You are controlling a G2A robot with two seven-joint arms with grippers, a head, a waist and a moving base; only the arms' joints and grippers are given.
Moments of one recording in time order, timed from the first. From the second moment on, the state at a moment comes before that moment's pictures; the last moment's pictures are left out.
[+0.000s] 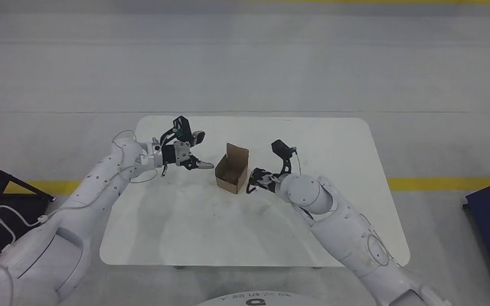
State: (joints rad) left arm 0.71 -1.13 -0.59 -0.74 1.27 -0.95 0.42; right arm -1.38 -1.20 1.02 -1.68 -0.23 0.52 0.53
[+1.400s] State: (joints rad) left arm 0.68 -1.13 -0.52 -0.72 0.66 -0.87 -0.11; right arm -1.43 -1.22 1.02 -1.66 -0.13 0.34 0.41
